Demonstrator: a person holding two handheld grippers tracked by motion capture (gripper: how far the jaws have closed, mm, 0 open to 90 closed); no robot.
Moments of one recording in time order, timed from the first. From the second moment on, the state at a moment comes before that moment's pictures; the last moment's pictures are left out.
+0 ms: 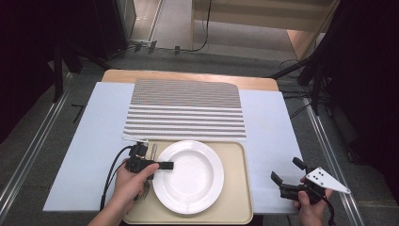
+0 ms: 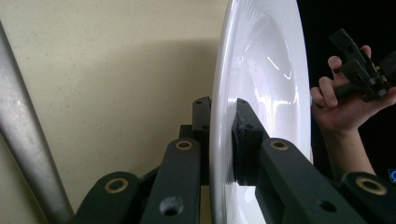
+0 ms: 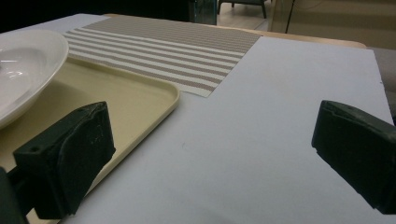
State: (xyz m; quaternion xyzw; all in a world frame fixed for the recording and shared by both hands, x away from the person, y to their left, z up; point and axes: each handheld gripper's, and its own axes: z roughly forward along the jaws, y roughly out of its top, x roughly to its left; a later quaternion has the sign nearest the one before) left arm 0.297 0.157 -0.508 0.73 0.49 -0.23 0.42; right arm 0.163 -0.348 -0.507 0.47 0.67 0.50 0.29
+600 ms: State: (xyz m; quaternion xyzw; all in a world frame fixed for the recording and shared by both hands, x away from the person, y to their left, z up) left arm 0.296 0.154 -0.511 0.74 0.49 -0.19 0.41; right arm 0.162 -0.348 -0.507 0.47 0.67 0.50 0.29
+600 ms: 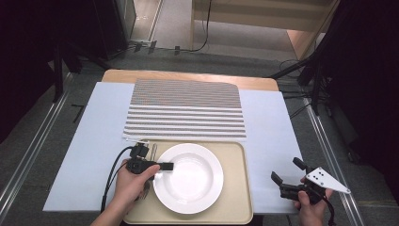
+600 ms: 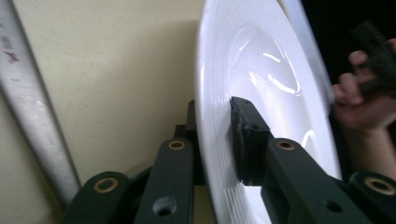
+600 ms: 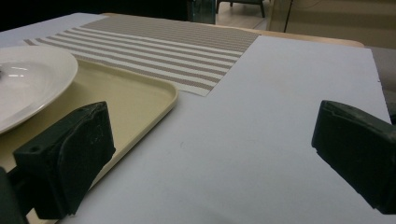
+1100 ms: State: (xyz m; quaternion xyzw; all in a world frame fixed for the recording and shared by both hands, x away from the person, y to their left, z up) left arm 0.284 0.170 -0.492 0.77 0.46 -0.06 0.44; right arm 0.164 -0.346 -0.509 0.47 0.67 0.50 0.29
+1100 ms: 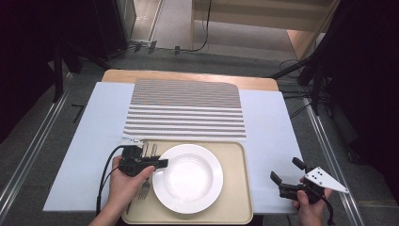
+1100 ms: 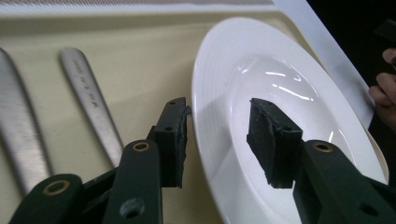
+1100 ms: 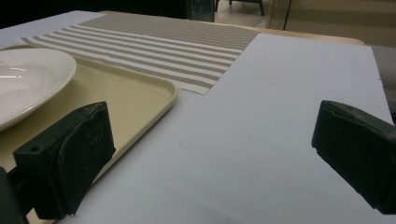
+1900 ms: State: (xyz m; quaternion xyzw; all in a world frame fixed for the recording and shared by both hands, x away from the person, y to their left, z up) left arm 0.268 0.210 -0.477 0.75 0.40 0.01 0.53; right arm 0.165 -0.345 -0.510 0.47 0.67 0.49 0.29
